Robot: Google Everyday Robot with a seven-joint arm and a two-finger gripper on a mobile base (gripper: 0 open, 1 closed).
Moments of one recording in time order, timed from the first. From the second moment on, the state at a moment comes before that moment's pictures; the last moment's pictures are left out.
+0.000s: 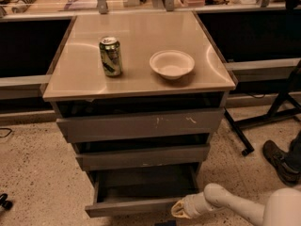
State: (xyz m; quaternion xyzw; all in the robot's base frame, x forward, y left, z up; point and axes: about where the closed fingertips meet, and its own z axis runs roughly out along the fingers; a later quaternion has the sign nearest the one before) arm 0.454 -0.127 0.158 -0.72 0.61 0.21 0.28
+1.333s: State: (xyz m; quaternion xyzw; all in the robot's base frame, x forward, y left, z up) arm 0.527 -0.134 0.149 -0.69 0.59 0.16 0.38
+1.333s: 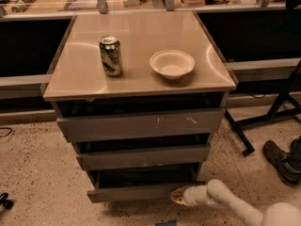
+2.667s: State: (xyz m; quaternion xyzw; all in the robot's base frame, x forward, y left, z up) arm 0.598 -0.133 0.157 -0.66 0.62 0.13 0.41
